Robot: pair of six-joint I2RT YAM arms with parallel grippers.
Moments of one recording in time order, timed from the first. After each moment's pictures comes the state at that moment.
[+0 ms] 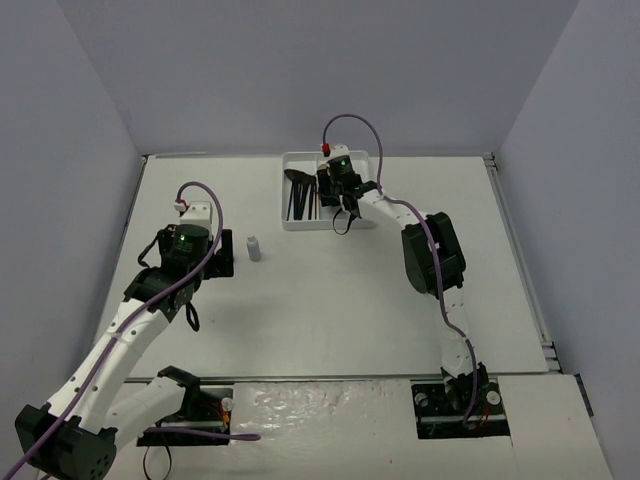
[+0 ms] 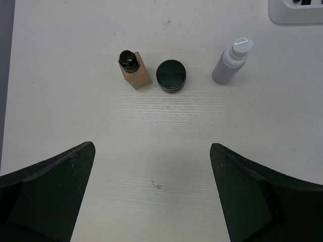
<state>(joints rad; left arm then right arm) -0.36 0.94 0.89 -0.64 -0.38 -0.21 0.49 2.31 1.81 -0.16 0.18 0.16</state>
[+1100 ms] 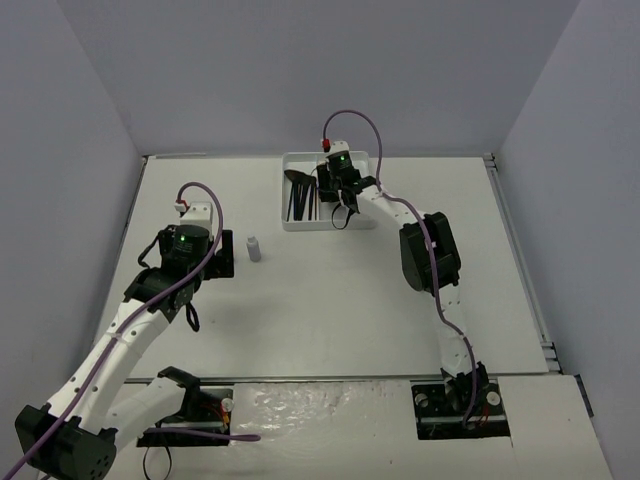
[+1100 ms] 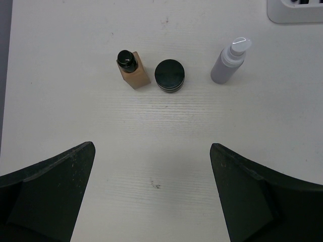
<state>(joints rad) -0.36 0.94 0.89 -0.64 -0.37 -0.21 0.48 2.37 1.92 -0.21 0.17 0.17</state>
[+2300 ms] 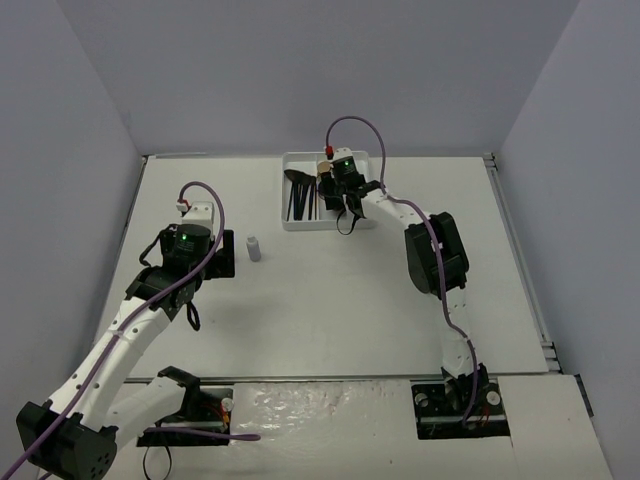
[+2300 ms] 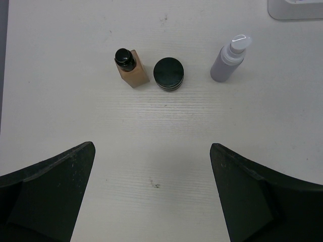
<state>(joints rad) -0.37 0.95 0.89 -0.64 -0.37 -0.21 0.48 2.28 1.78 -0.21 0.16 0.15</state>
